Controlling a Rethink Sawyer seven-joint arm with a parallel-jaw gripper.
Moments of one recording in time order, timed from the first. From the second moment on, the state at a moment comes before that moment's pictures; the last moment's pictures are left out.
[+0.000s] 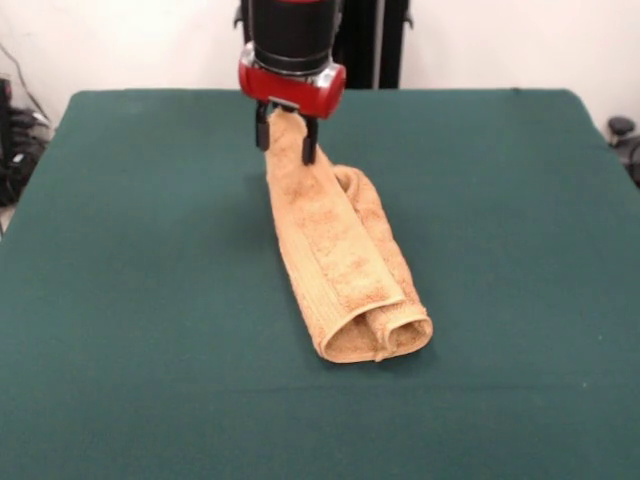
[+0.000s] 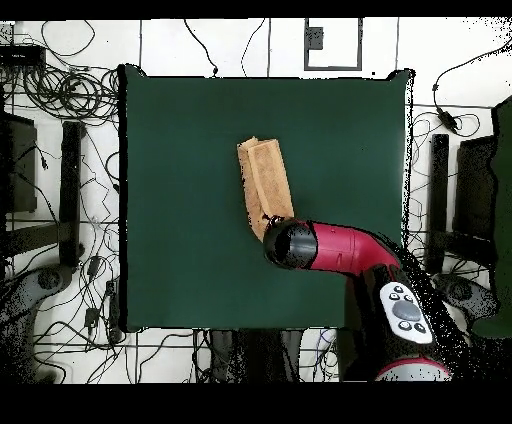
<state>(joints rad) -0.36 -0.61 0.06 1.77 -0.29 0.45 2.06</state>
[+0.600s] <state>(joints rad) -0.47 -0.58 0.19 1.77 -0.38 0.54 2.05</state>
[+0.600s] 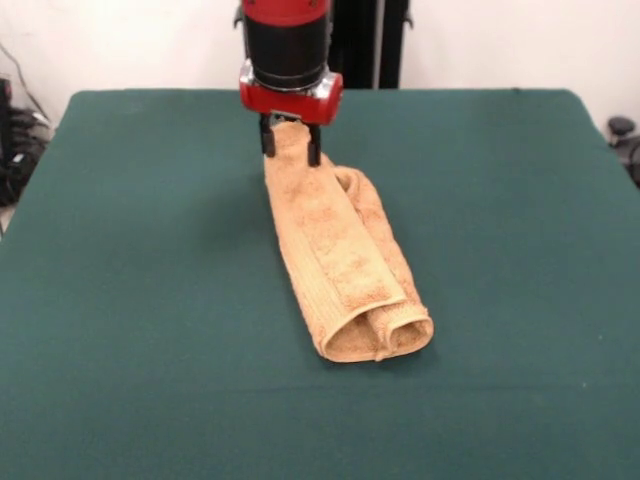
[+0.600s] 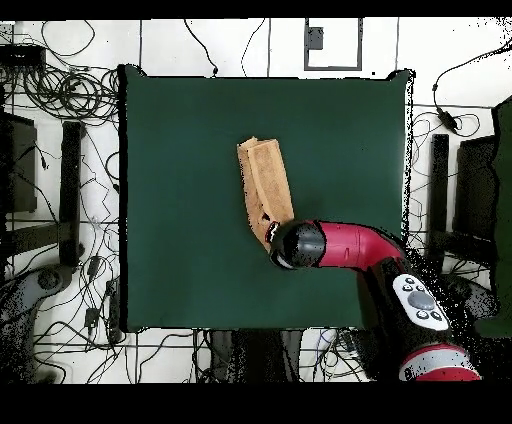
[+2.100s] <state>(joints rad) -0.59 -0.65 0.37 1.84 -0.49 0.75 2.05</state>
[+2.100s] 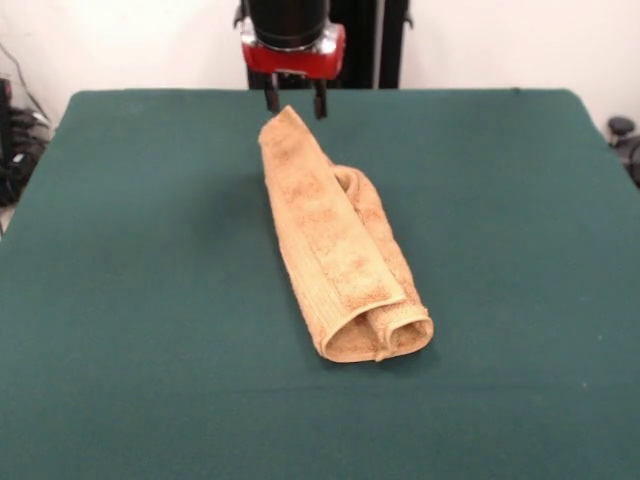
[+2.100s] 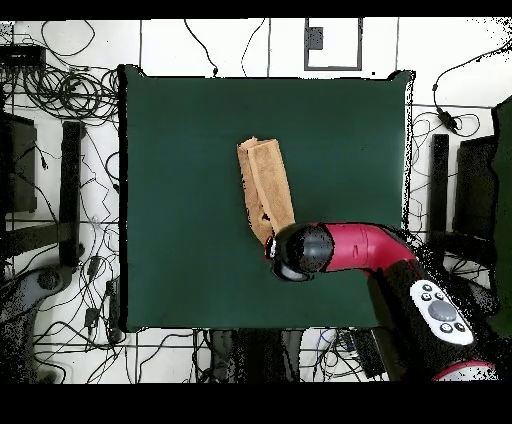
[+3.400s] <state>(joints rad) -0.52 -0.73 0.37 1.84 -0.67 0.67 2.05</state>
